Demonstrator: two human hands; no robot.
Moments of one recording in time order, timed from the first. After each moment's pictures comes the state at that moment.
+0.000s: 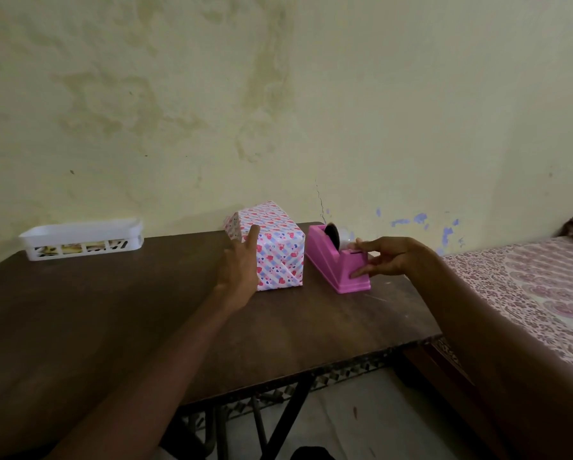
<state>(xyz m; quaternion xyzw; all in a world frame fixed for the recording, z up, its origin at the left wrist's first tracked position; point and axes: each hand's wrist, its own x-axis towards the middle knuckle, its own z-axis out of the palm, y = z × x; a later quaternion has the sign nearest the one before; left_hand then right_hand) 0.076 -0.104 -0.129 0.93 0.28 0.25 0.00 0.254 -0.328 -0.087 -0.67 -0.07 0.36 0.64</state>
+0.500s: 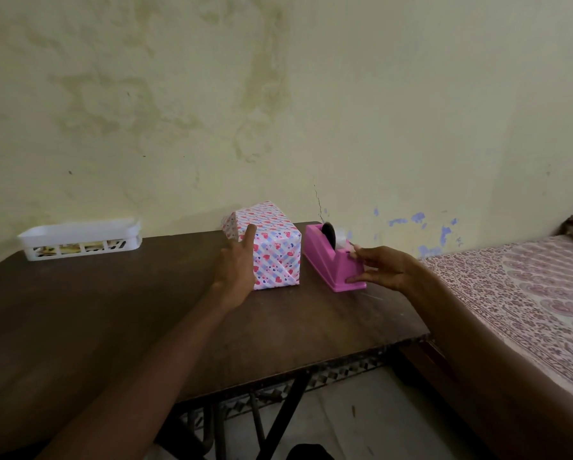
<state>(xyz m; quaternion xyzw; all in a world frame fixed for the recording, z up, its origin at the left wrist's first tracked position) 0.076 -0.105 -0.128 0.92 0.29 0.25 -0.02 0.252 -0.336 -0.119 -0.59 -0.11 0.33 0.73</state>
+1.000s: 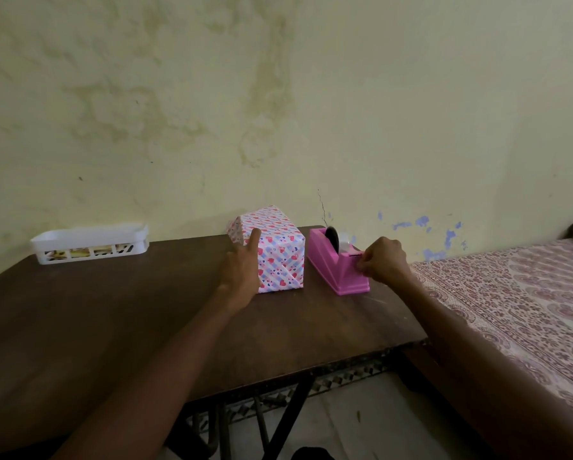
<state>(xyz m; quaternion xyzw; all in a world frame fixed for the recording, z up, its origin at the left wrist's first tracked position) 0.074 -0.108 -0.126 0.93 0.29 0.24 -0.01 0.248 -0.321 -0.118 -0.91 -0.23 -0.11 0.31</state>
